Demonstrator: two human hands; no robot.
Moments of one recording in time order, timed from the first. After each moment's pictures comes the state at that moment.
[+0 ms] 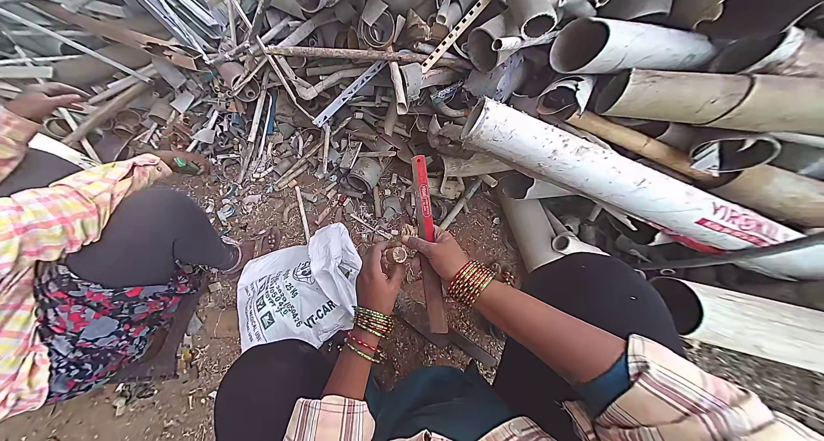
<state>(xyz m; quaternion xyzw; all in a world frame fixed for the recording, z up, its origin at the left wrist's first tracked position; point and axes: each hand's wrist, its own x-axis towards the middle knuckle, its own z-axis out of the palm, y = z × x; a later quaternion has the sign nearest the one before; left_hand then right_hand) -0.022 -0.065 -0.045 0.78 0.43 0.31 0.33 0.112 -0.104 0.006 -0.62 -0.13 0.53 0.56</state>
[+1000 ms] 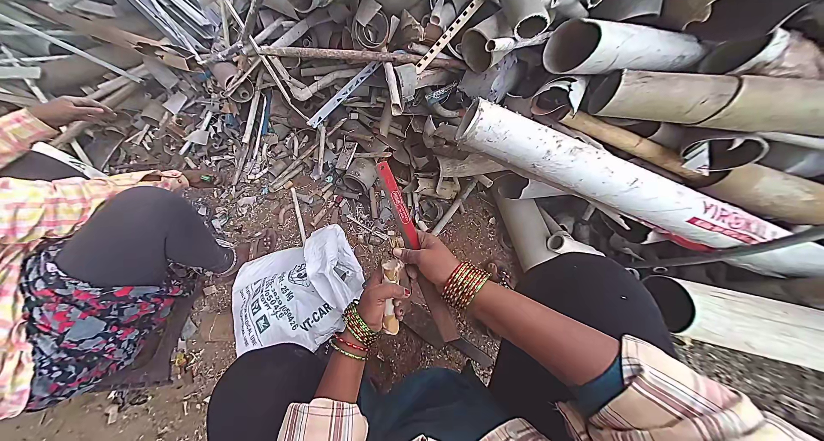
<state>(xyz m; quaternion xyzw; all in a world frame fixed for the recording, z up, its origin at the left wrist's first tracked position) -0.038 -0.073 -0.031 0.37 0.27 0.19 0.87 0.111 -0.105 0.016 -0.60 -0.19 0.58 0.51</state>
